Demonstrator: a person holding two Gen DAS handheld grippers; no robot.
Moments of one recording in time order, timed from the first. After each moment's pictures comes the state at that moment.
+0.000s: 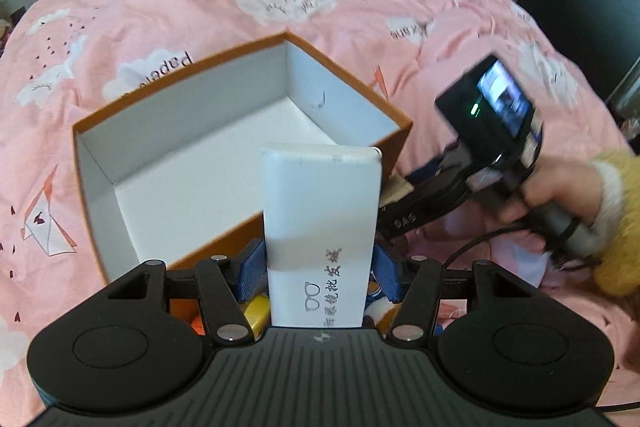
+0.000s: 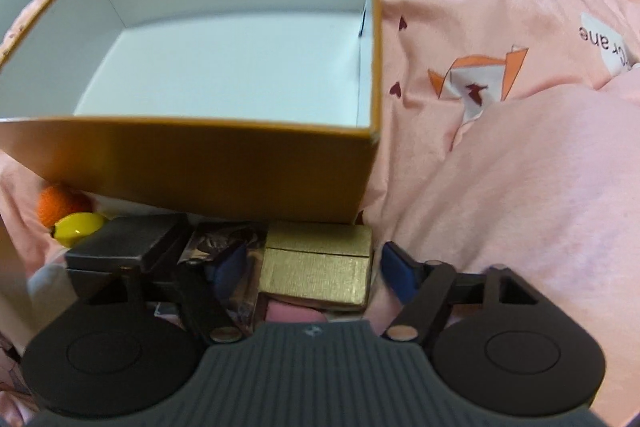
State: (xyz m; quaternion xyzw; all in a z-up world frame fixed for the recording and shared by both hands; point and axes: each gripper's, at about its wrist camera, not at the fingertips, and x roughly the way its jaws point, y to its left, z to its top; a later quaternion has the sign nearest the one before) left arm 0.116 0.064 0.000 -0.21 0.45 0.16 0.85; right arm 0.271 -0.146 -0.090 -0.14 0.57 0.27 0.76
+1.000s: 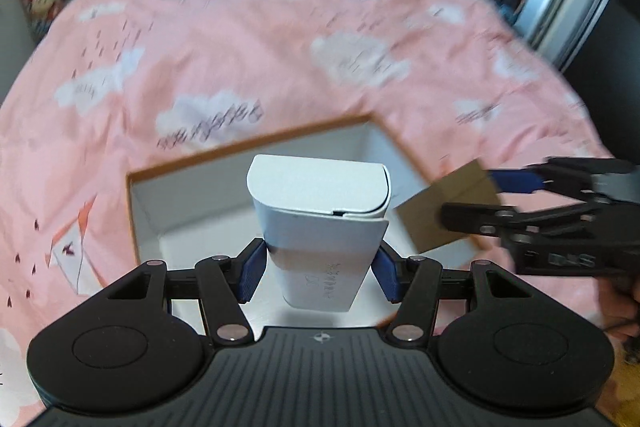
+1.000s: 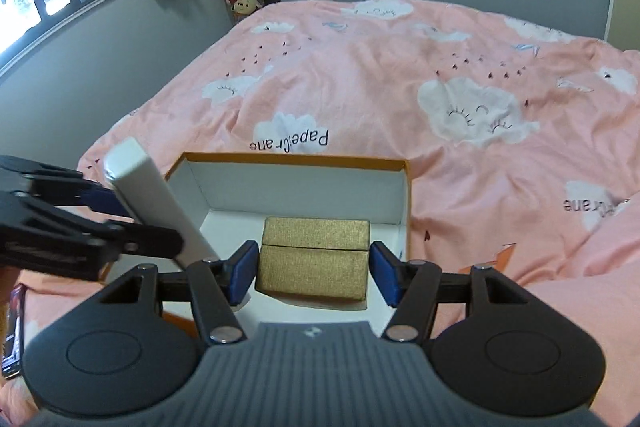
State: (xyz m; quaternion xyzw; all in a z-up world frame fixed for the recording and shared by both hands) left arm 0.150 0.165 -0.013 -0.26 0.40 0.24 0.84; right arm 0.276 -0.134 0.052 -0.05 0.40 0.34 0.85
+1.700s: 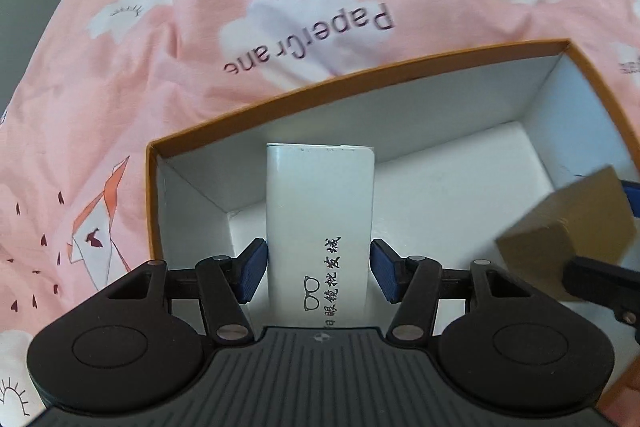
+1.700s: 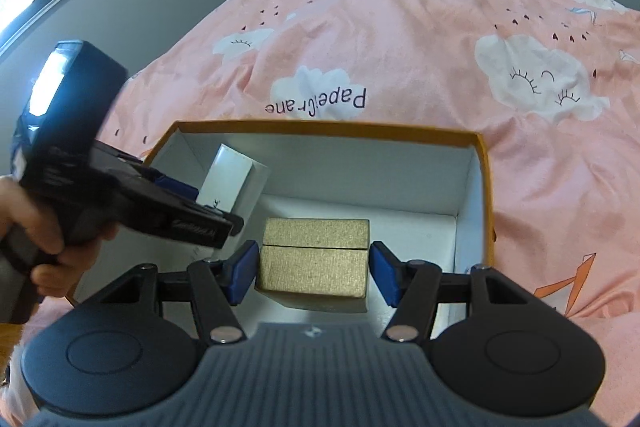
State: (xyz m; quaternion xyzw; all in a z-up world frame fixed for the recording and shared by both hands) left arm 0.197 0.247 -0.115 -0.25 0.53 0.33 0.74; right arm 0.323 -0.076 -0.011 -0.06 0.45 0.37 0.81
